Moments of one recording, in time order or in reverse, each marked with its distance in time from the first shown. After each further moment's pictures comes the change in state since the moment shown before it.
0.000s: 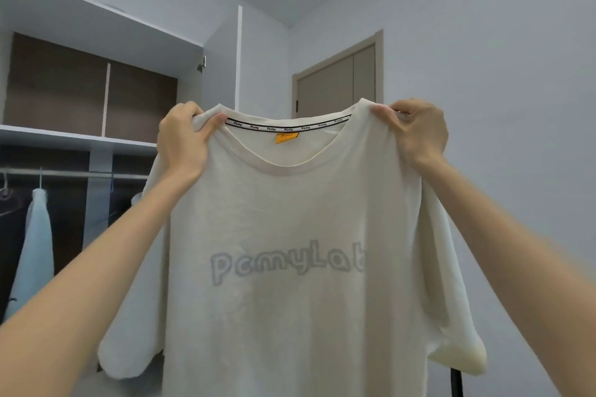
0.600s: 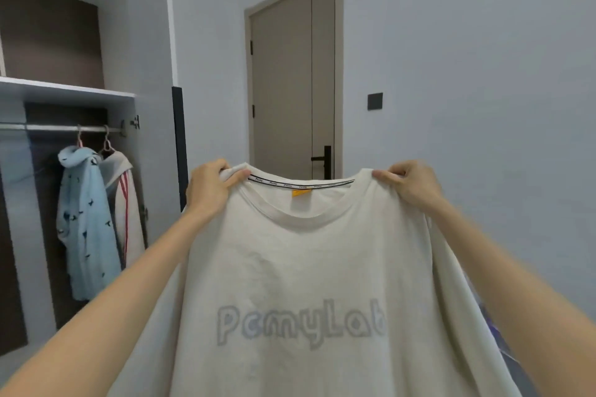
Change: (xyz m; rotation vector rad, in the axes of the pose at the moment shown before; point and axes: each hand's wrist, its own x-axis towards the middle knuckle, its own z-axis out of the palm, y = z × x) left_hand -0.168 -0.009 0.103 -0.073 -0.586 -0.239; right_hand -0.119 0.153 -0.041 -0.217 -0.392 0.433
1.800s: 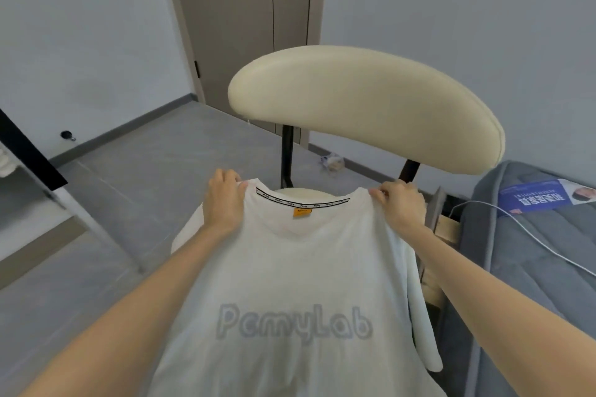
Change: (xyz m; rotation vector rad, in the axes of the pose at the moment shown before) left_hand -0.148 -0.275 0.448 0.253 -0.632 -0.329; right_hand -0.005 0.415 0.319 -0.602 -0.316 0.345
